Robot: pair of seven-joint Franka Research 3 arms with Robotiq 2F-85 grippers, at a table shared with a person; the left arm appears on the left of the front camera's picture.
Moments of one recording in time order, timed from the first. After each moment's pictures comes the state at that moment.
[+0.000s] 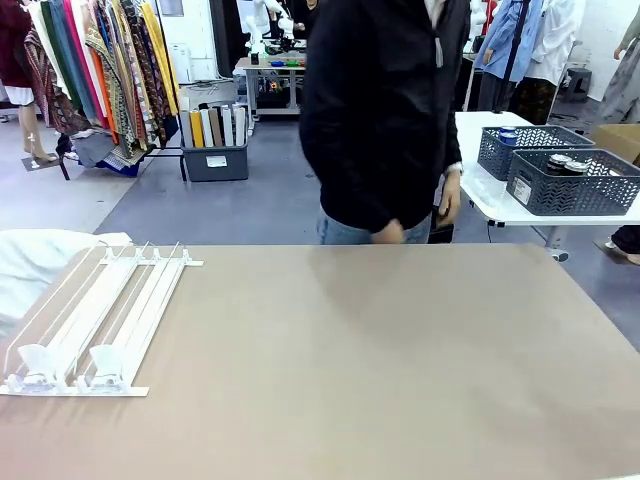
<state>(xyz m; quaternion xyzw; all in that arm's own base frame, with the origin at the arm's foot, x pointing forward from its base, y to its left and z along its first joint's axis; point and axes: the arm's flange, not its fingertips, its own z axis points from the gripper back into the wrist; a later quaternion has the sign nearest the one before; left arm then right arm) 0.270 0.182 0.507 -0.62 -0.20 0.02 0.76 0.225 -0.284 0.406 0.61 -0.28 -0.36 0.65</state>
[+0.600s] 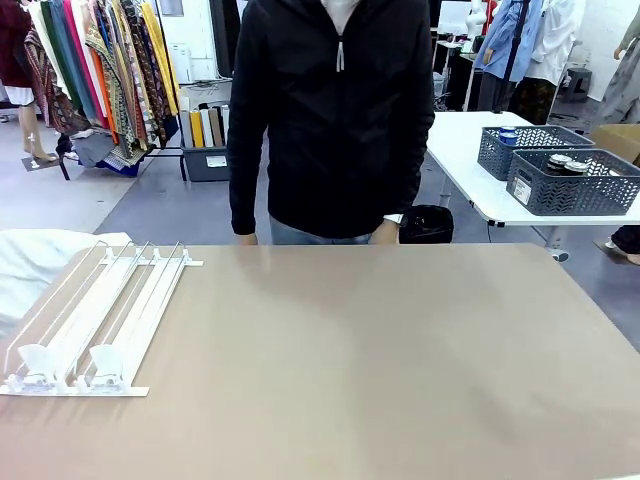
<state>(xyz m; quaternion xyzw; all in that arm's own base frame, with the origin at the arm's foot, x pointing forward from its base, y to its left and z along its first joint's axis) 0.270 0.182 0.507 -0.62 -0.20 0.02 0.76 0.225 -0.284 0.406 0.61 -0.28 -0.36 0.65</state>
